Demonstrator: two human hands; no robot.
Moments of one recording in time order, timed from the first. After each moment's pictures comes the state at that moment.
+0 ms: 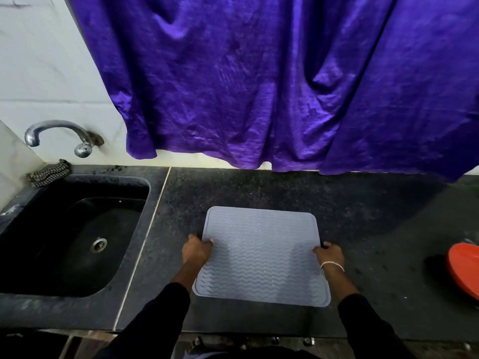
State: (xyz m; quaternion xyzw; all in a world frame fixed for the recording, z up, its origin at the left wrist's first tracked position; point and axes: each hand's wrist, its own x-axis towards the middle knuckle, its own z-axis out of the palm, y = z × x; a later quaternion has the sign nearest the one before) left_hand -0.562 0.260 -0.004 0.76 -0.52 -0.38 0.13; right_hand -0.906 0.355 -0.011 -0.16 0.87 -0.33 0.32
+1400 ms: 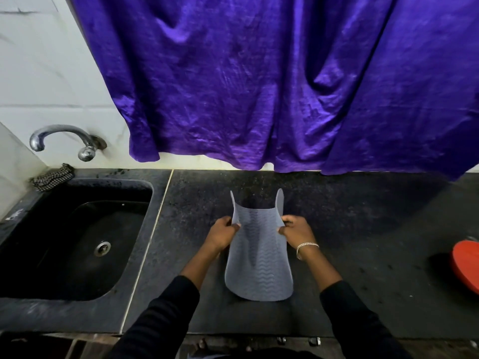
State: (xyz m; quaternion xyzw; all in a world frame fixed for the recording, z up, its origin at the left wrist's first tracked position) left_hand -0.609 0.245 0.051 0.61 -0.53 -0.55 0.20; right_hand -0.824 0.306 0.059 -0.37 0.75 -0.36 0.42
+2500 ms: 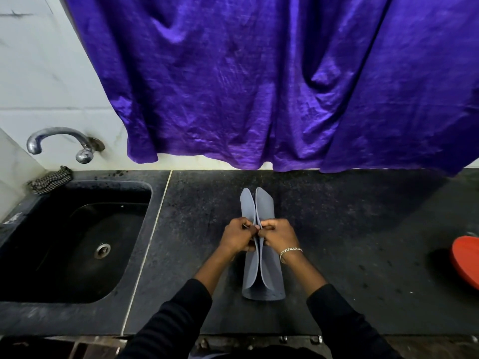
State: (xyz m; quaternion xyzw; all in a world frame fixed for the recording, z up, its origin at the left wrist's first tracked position) left_hand -0.645 0.263 0.052 0.57 -0.53 -0.58 0.22; right_hand -0.778 0.308 0.060 -0.40 0.72 -0.38 0.43
